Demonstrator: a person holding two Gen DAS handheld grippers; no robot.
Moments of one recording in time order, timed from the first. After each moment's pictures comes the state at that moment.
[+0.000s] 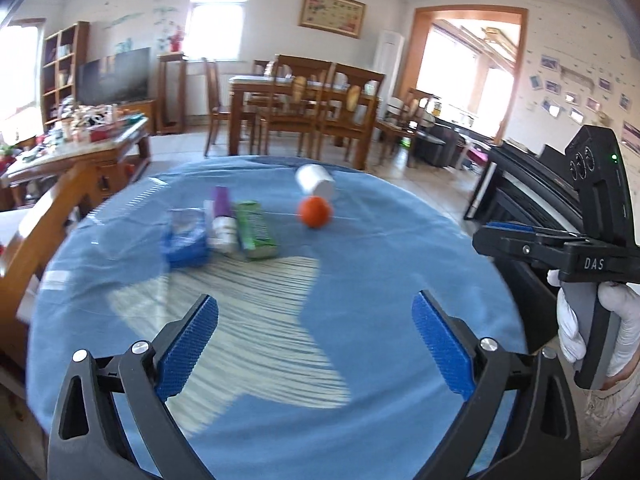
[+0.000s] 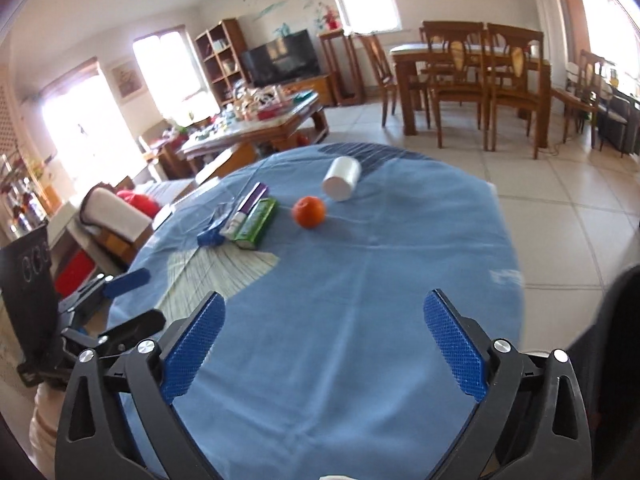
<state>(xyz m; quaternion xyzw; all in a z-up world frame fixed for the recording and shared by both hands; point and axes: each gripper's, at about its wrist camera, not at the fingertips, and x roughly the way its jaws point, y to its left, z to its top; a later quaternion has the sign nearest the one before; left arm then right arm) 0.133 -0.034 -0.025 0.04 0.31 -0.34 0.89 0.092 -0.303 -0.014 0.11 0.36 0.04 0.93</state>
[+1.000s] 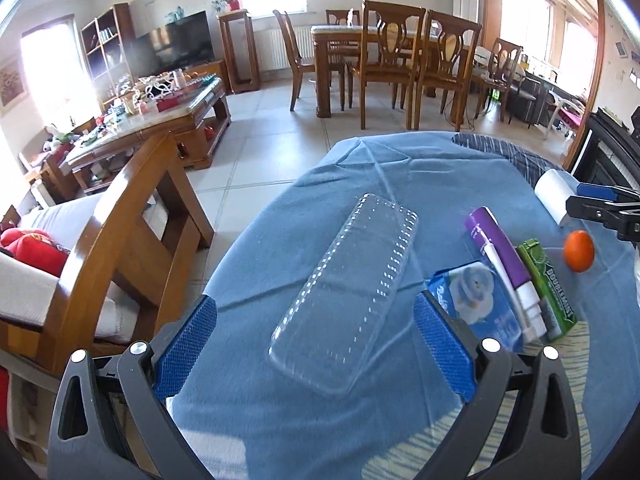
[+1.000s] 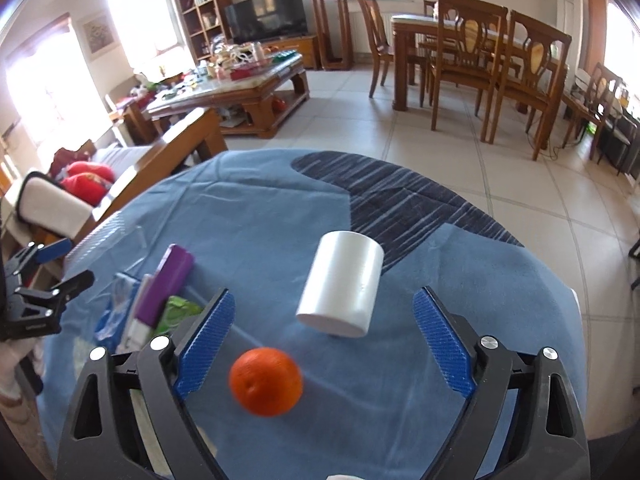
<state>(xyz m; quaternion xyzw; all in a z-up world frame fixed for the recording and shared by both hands) 0.341 0.026 -0.057 0.13 0.39 -0.20 0.89 0.331 -0.309 -0.063 0.06 0.43 0.00 0.90</state>
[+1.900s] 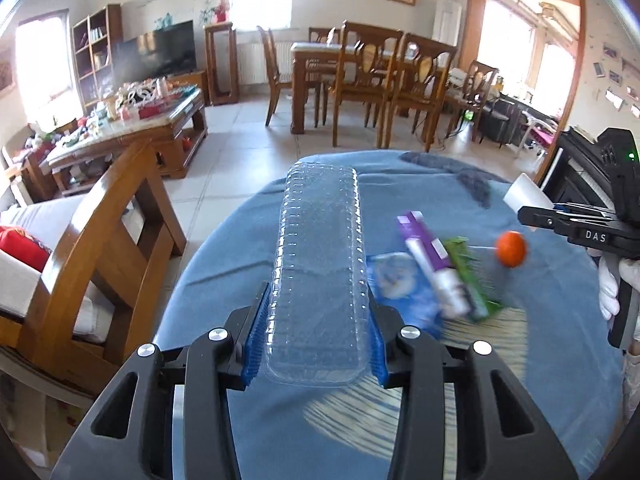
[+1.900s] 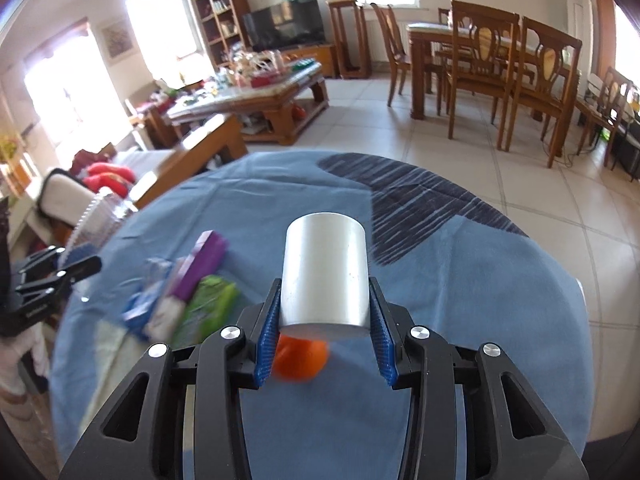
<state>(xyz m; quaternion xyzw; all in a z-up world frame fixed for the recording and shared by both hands) 0.281 0.034 -0.018 0.09 0.36 -0.26 0.89 0.271 -0.297 -0.044 0.08 0.40 0.05 0.91</state>
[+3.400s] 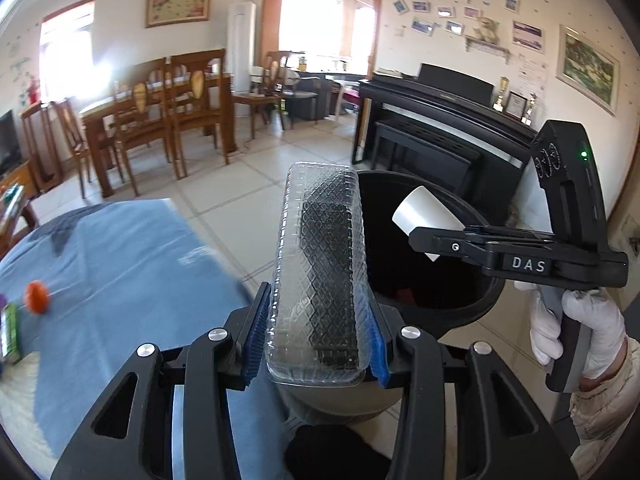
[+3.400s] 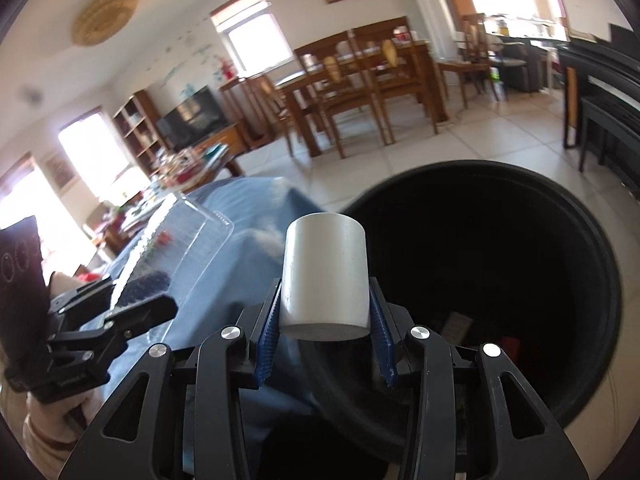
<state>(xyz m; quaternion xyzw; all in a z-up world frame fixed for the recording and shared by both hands) 0.009 -0.290 -0.029 0.16 0.29 -0.54 0.78 -0.154 -0.538 -0.044 0.24 0.29 -0.12 0.92</state>
